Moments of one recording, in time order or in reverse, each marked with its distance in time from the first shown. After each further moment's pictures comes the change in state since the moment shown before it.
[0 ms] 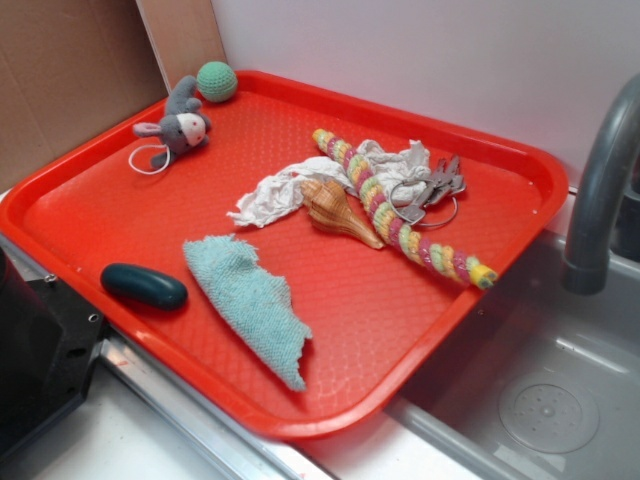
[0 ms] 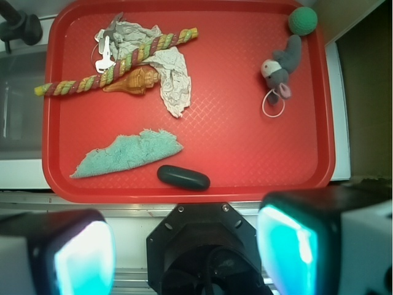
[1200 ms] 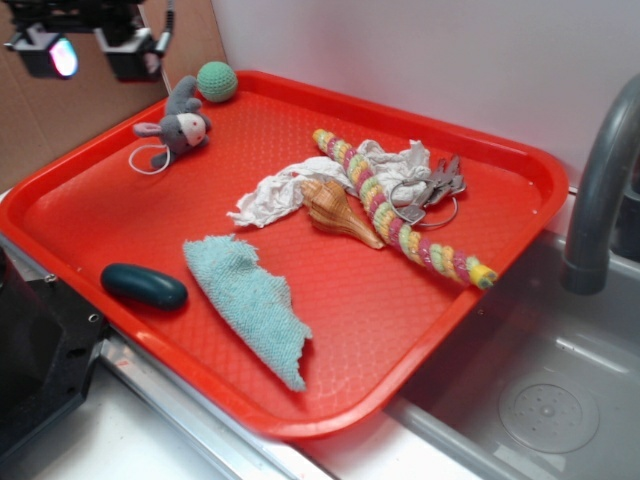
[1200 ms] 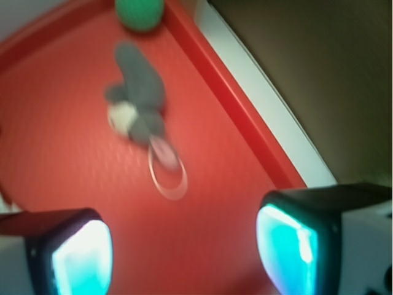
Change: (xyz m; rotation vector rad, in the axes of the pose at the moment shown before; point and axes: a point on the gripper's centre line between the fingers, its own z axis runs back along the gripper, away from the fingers) arm 0.081 0.134 -0.127 0.166 -0.066 0.555
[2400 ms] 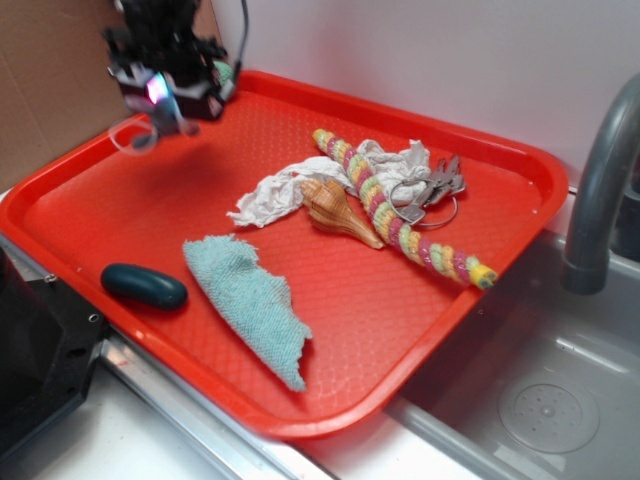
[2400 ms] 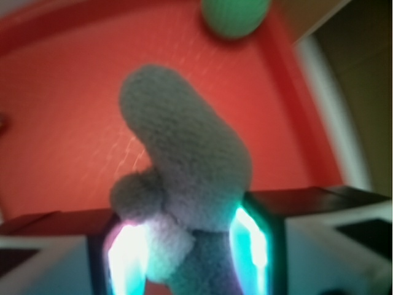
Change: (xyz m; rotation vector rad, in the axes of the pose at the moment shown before) arm 0.002 -0.039 -0.004 0.050 -0.012 -0.232
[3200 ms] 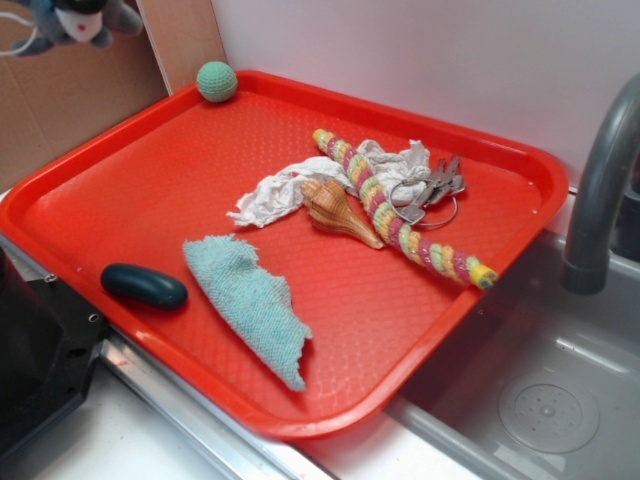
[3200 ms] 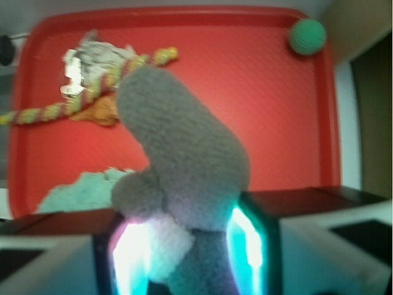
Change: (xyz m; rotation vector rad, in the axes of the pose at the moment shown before) arm -0.064 -0.013 0.107 -0.310 0.041 -0.372
